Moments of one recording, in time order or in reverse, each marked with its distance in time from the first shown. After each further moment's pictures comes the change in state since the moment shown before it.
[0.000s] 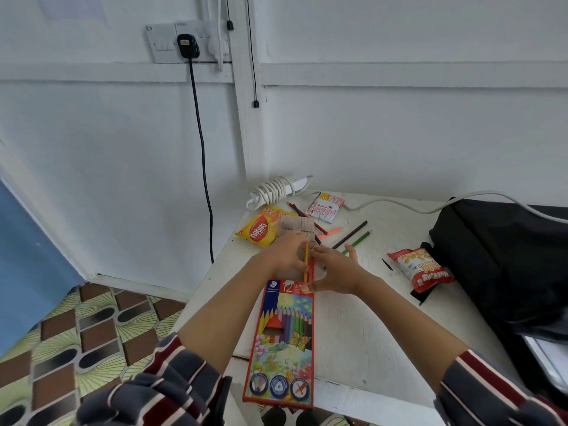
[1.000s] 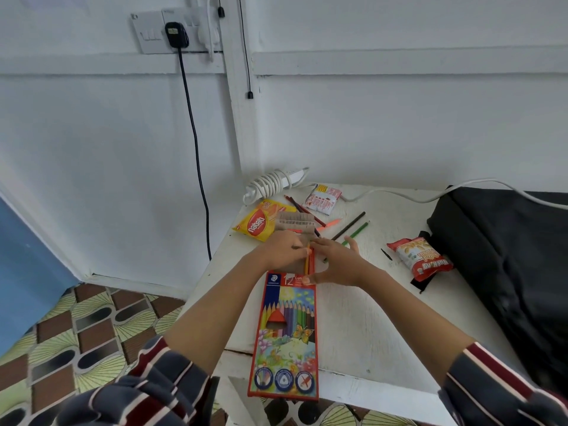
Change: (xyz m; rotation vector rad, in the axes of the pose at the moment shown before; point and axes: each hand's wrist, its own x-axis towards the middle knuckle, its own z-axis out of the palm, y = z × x) left_hand -0.017 0.000 -0.002 -0.112 0.004 0.012; right_hand -0.002 0.000 0.001 -0.010 -0.013 0.058
